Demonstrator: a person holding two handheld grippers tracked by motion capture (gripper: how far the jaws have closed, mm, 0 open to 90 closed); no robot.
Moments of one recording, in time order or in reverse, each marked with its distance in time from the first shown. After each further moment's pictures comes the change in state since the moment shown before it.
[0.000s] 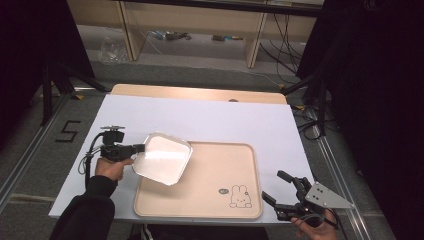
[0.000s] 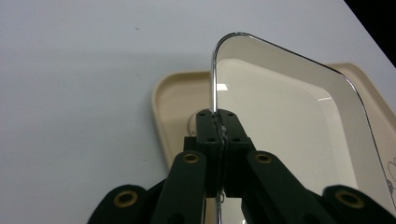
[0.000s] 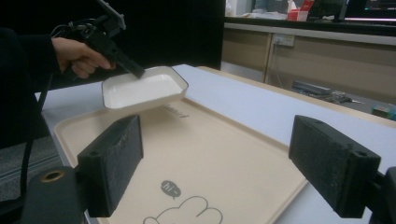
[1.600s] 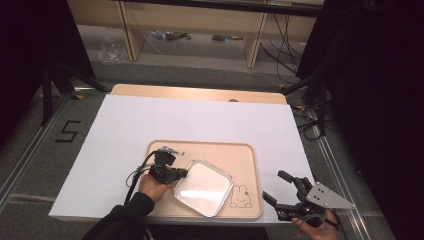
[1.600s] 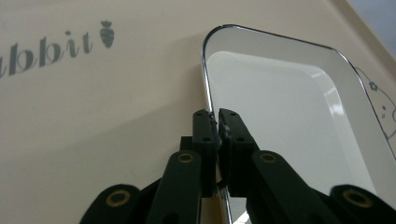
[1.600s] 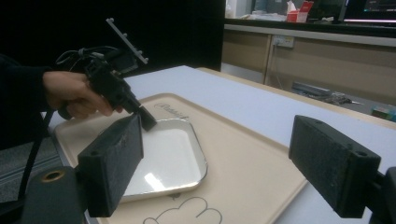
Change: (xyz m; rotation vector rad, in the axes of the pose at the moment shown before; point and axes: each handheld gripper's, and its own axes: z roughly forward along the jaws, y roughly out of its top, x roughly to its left) left arm -0.098 -0.047 0.065 0.200 -0.107 0.202; right arm -0.002 0.000 0.000 -0.030 -0.009 -0.028
